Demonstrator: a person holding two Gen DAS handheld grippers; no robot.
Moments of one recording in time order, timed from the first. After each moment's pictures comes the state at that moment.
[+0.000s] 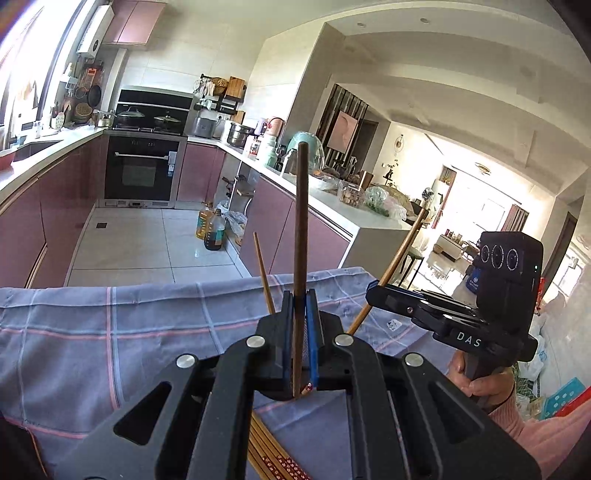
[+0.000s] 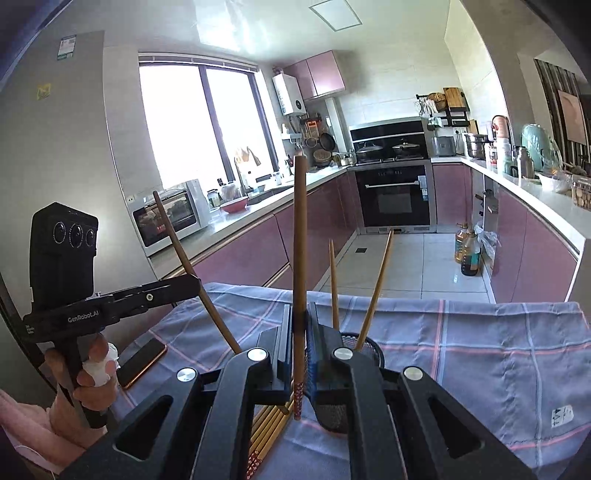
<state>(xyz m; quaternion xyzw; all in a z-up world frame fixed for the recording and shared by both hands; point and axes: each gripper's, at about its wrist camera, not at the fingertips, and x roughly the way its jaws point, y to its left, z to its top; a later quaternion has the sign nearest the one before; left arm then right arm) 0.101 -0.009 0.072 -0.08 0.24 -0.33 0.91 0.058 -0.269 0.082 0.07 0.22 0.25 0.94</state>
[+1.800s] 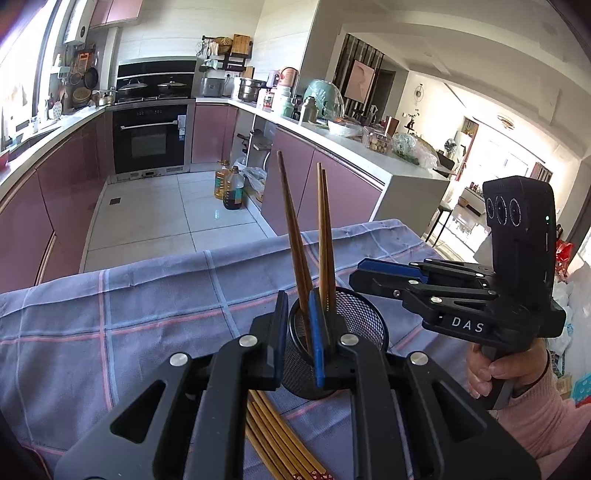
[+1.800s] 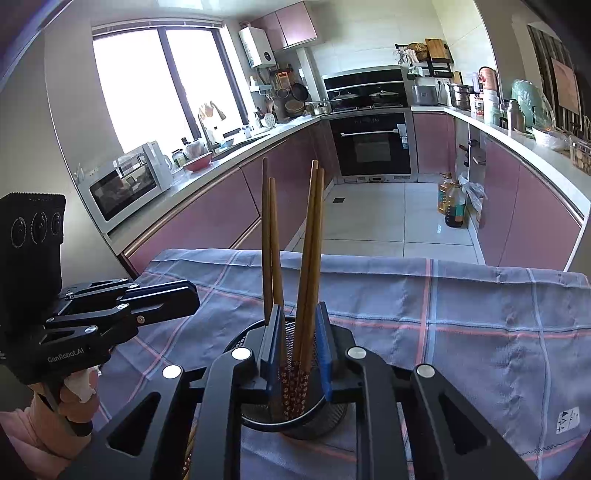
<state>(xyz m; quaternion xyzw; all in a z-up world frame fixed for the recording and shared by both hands) 0.164 -0.059 0.033 -0.01 0.33 -0.29 0.90 0.125 -0.263 0.030 0.07 0.33 0.21 0.92</state>
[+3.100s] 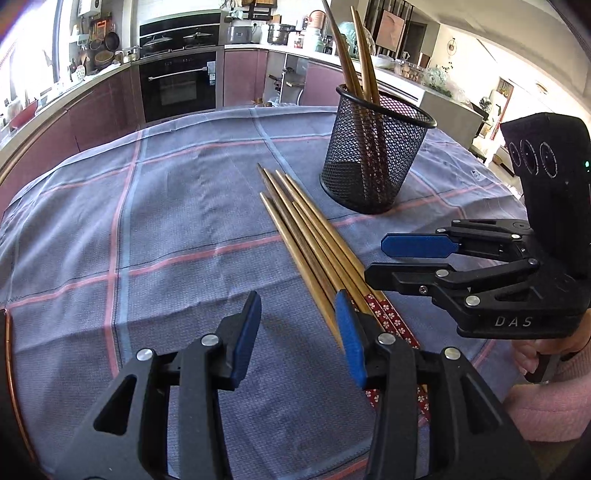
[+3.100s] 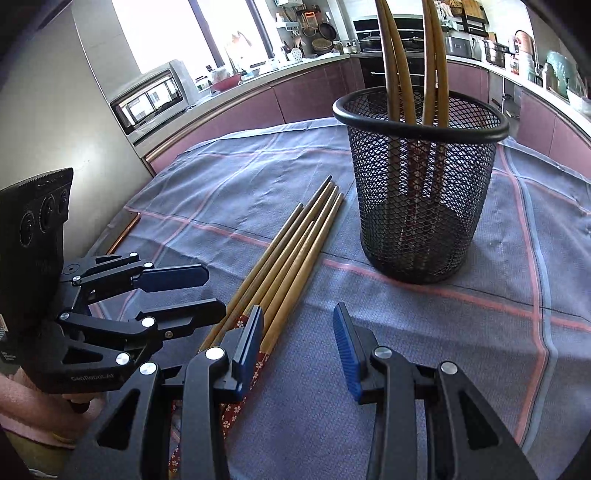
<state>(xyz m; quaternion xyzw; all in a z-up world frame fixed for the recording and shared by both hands) 0.080 -0.015 -0.107 0.04 0.43 -0.22 0.88 0.052 -0.184 -0.071 0.03 0.43 0.26 0.86</state>
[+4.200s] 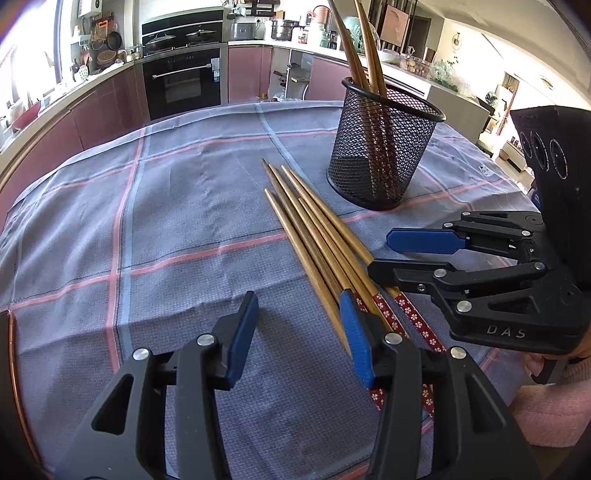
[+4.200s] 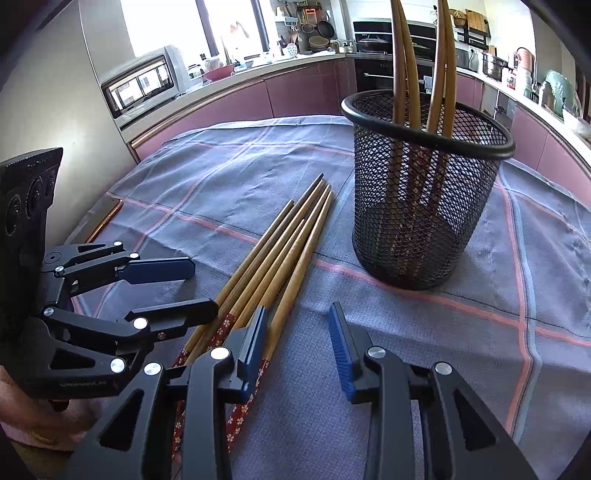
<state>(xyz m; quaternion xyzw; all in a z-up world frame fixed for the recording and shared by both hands) 0.086 -0.017 -0.114 0.05 0.43 -0.21 0.88 0.055 -0.172 -0.071 -0.02 0.44 0.22 0.87</state>
